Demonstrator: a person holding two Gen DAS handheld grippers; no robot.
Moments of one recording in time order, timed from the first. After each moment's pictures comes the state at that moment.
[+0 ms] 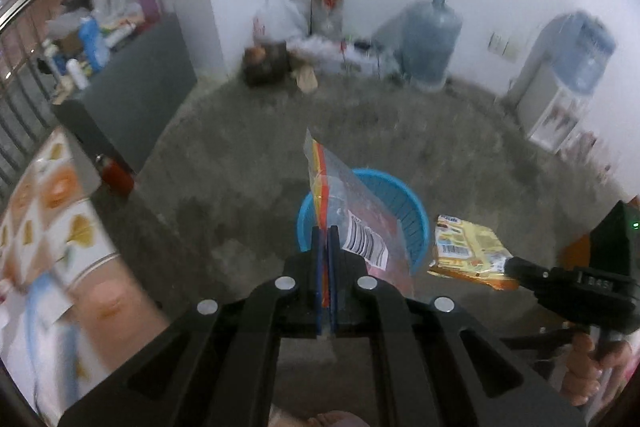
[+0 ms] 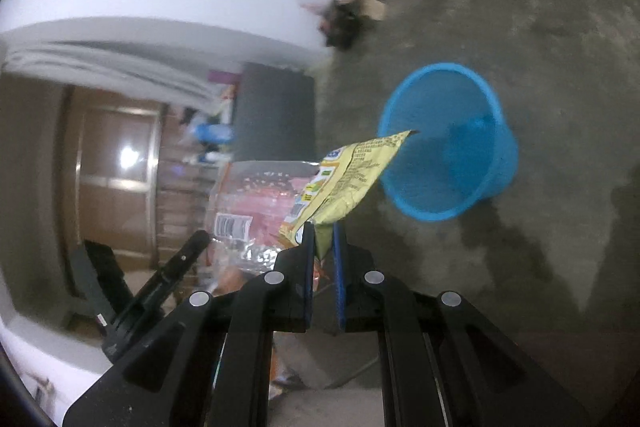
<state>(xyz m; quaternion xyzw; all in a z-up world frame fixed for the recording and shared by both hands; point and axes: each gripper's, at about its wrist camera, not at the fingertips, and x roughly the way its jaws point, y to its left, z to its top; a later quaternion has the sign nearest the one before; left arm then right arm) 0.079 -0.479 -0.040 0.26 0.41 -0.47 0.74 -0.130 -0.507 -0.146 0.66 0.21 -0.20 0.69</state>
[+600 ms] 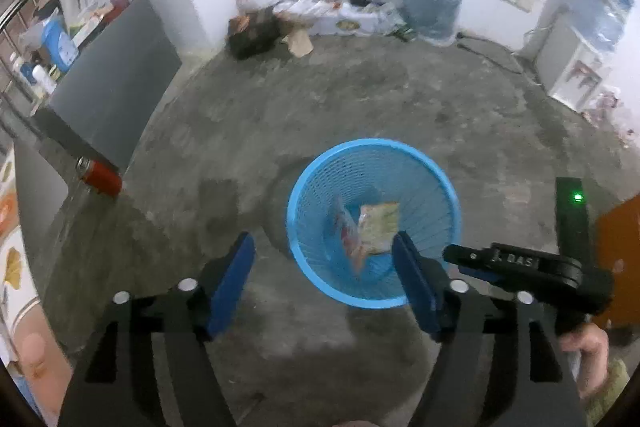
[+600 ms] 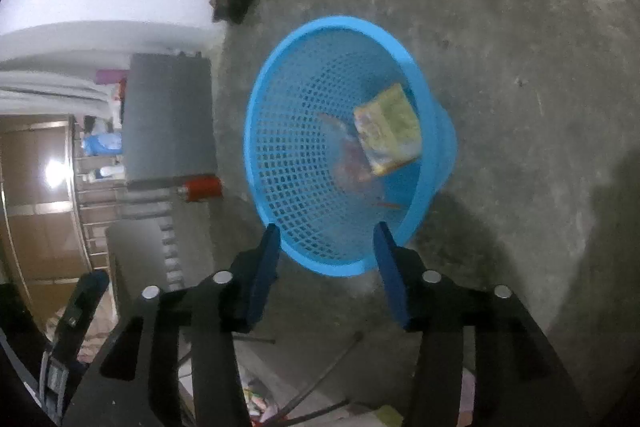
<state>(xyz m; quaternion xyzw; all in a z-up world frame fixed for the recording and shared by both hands) 0.072 -0.539 -0.116 0.31 0.41 -0.47 0.72 -0.088 -0.571 -0.261 0.67 0.32 -0.27 0.61</state>
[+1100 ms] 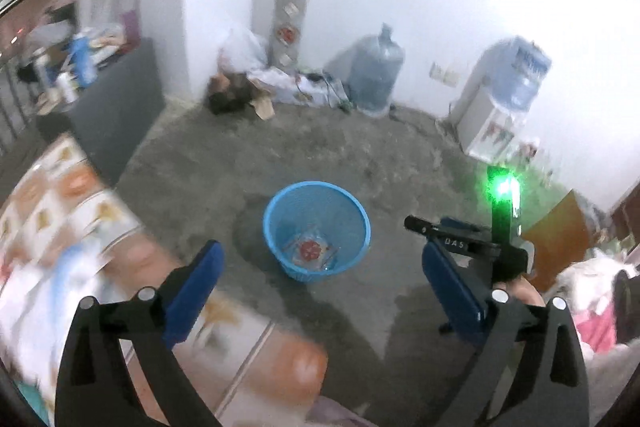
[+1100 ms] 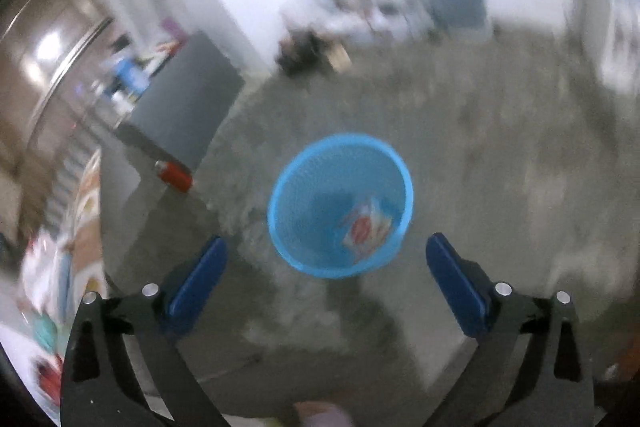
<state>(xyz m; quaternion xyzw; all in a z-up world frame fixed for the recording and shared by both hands) 0.054 -0.335 0.064 0.18 0.38 -0.57 0.71 -0.101 -0.476 -0.071 0.35 0.35 -0.35 0.79</state>
